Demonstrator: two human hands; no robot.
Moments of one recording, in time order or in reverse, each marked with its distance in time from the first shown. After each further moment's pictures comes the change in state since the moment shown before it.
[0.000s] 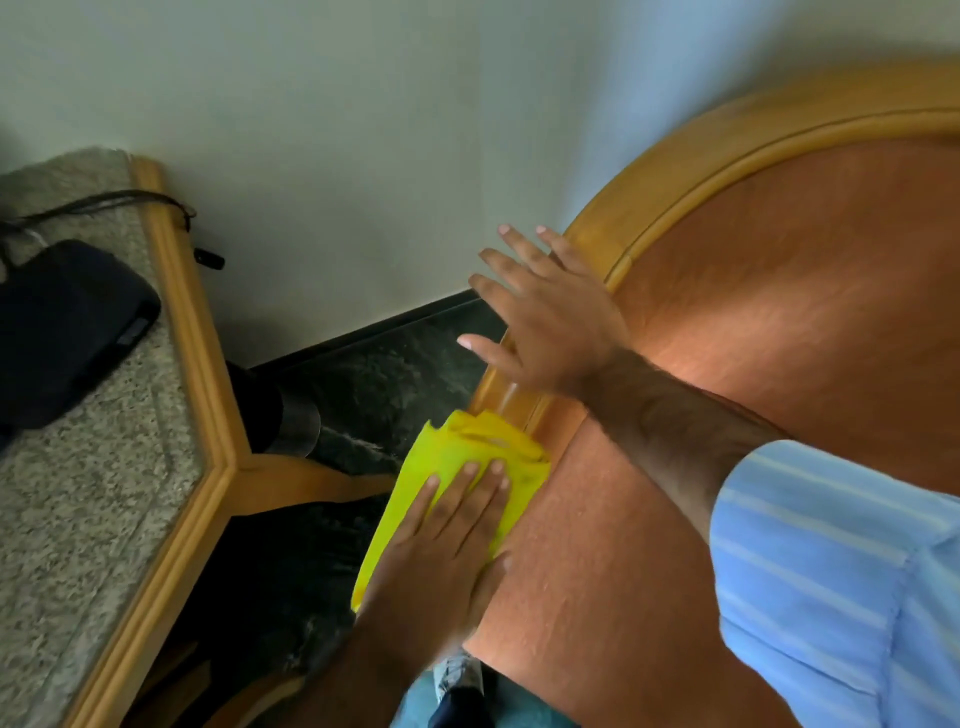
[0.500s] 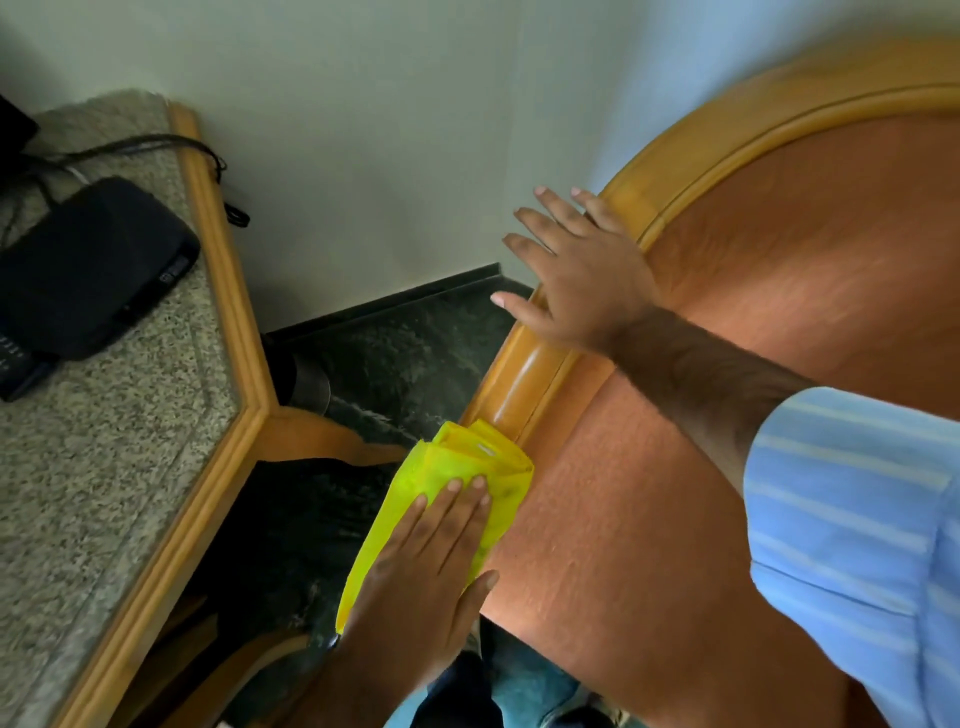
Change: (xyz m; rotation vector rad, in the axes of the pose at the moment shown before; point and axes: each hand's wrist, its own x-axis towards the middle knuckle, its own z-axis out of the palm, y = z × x) left_hand -0.070 0.003 0.007 -0.071 -0.102 -0.044; right_hand -0.001 0.004 0.000 -0.052 0.040 -0.002
